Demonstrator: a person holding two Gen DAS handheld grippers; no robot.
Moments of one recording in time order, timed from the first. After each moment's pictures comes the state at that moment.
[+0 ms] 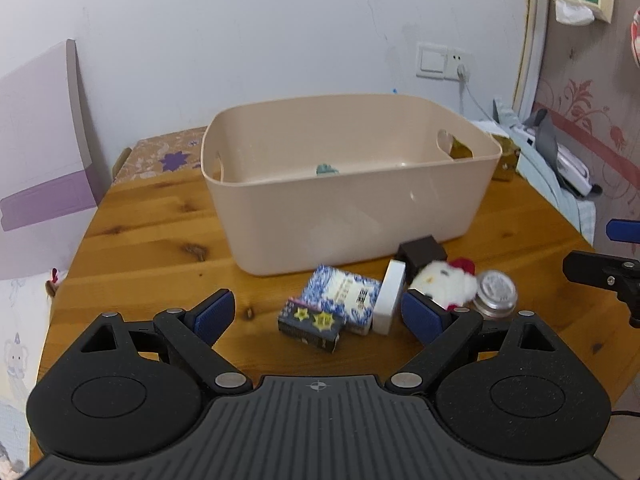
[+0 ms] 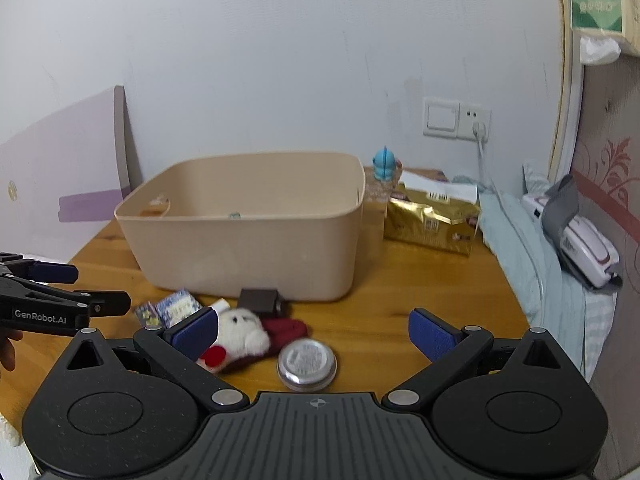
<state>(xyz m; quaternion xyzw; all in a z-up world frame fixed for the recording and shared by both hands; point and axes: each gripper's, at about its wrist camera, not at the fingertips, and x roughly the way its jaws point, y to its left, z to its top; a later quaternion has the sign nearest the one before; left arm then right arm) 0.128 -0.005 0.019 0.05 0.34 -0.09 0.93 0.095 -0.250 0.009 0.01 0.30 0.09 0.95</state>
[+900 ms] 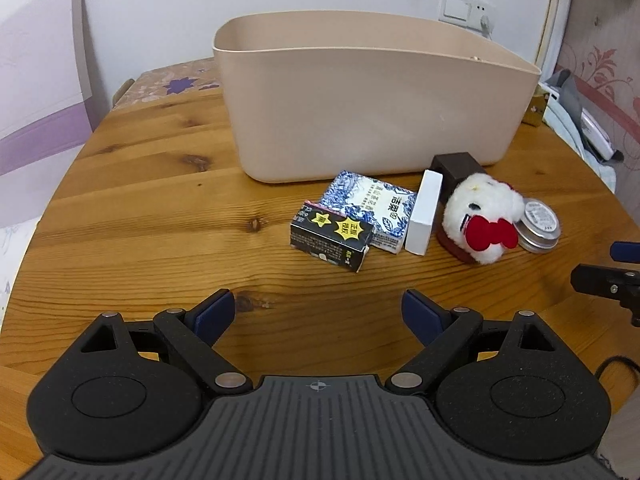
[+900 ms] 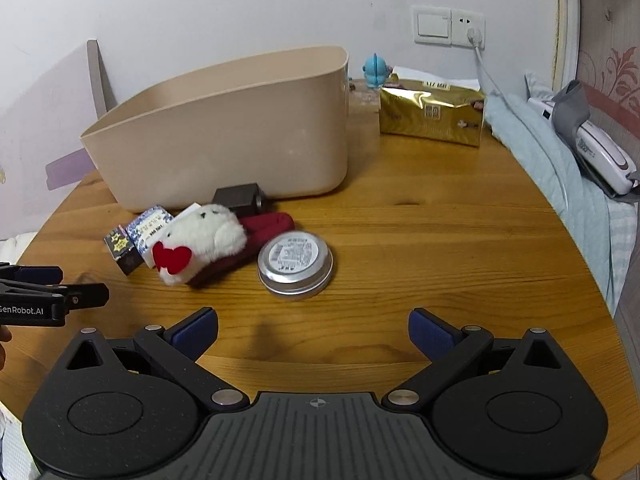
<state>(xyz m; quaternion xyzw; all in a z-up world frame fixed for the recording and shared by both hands) 0.132 0.010 -0.045 0.03 0.41 -0.07 0.91 0.103 -0.254 -0.062 0.04 0.39 0.08 0.92</state>
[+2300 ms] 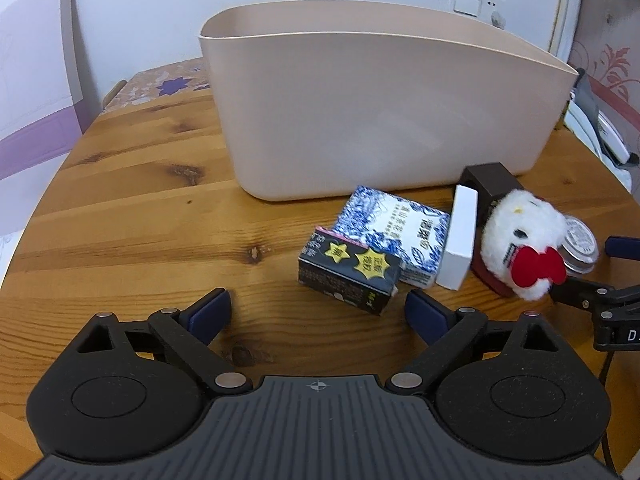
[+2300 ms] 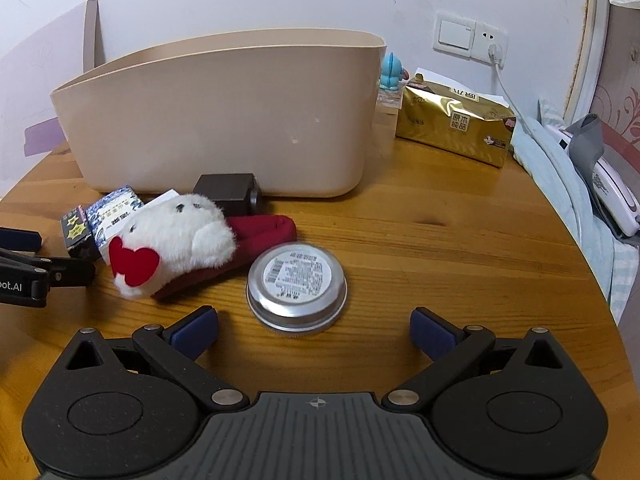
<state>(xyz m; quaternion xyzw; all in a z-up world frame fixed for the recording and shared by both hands) 0.176 0.013 -0.064 0.03 0.40 -0.06 0.91 0.147 -0.224 -0.086 -0.02 0.38 0.06 0.92</state>
